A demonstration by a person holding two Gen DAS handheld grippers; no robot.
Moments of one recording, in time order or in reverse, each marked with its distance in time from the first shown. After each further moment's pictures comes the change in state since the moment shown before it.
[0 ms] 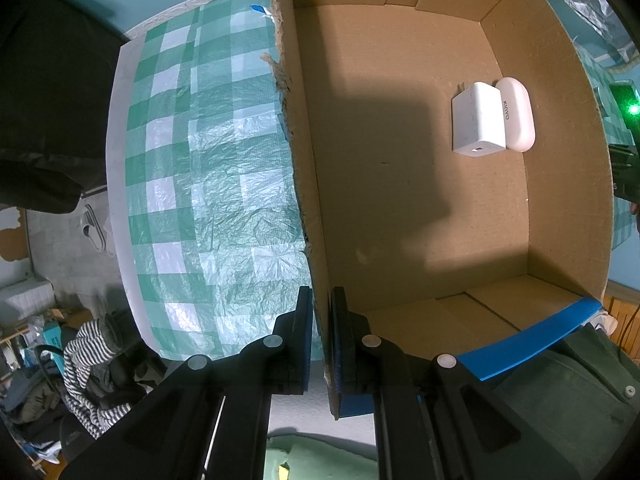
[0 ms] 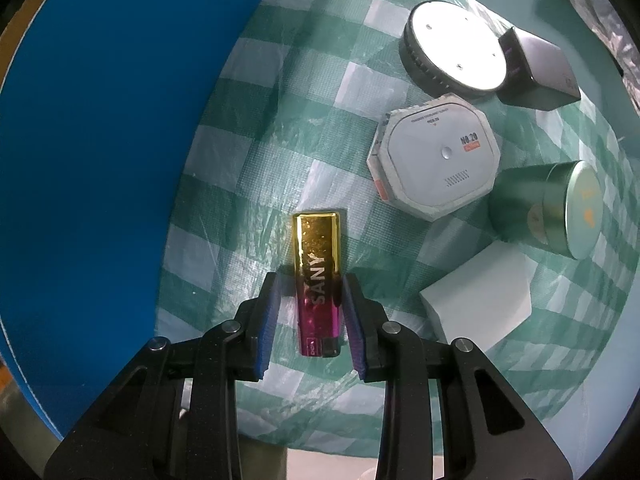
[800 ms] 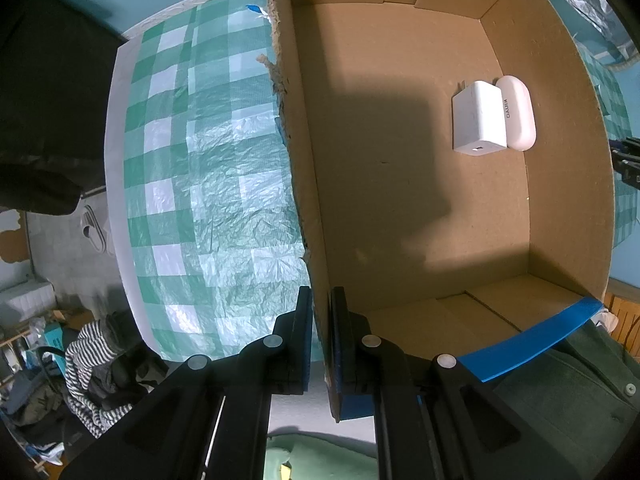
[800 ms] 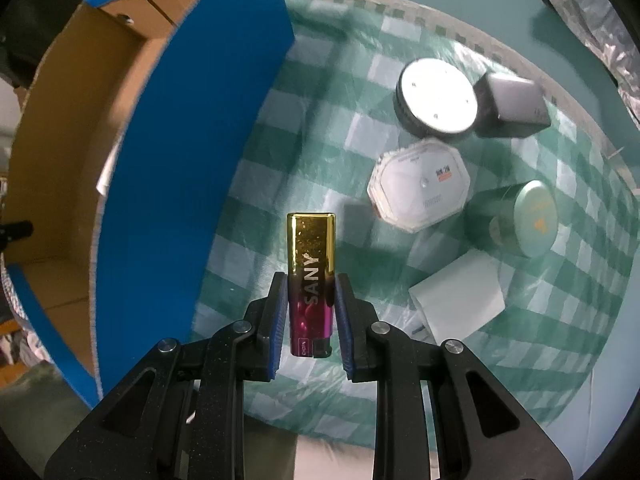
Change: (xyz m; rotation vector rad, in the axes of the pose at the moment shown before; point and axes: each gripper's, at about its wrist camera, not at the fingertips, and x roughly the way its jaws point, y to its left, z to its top) left arm 0.000 0.000 0.003 0.008 0.007 0.000; right arm -0.048 0.009 -0.007 -0.007 -0.099 0.064
